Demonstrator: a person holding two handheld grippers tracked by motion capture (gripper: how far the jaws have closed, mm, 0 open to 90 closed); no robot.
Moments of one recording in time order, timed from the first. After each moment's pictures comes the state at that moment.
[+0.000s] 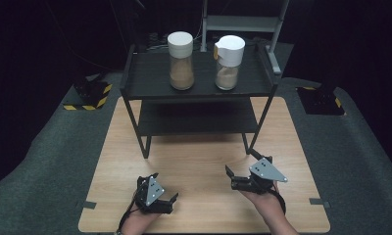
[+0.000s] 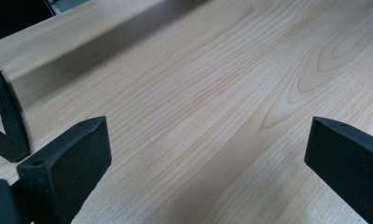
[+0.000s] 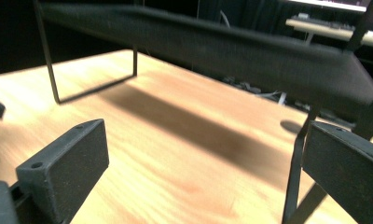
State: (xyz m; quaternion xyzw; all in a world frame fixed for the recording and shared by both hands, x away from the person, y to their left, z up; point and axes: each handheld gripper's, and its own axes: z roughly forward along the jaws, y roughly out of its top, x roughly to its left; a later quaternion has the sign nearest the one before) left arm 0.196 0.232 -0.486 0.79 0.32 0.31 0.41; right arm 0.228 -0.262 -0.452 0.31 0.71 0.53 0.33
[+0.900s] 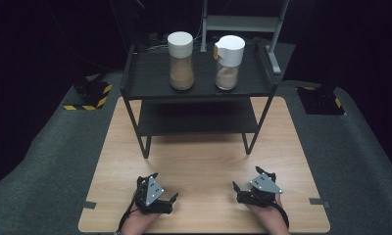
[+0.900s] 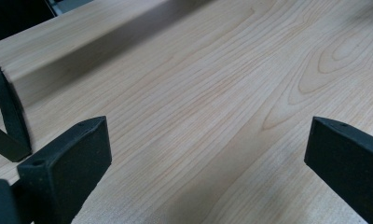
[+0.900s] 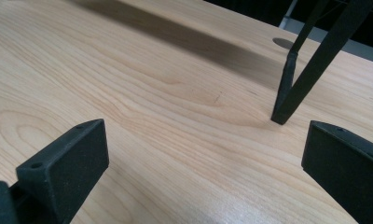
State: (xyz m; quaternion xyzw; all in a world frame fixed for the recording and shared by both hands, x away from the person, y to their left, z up) left arm 0.195 0.233 -0.487 0.79 0.33 0.31 0.42; right arm 0.222 -0.269 -0.499 0.35 0.75 0.45 0.34
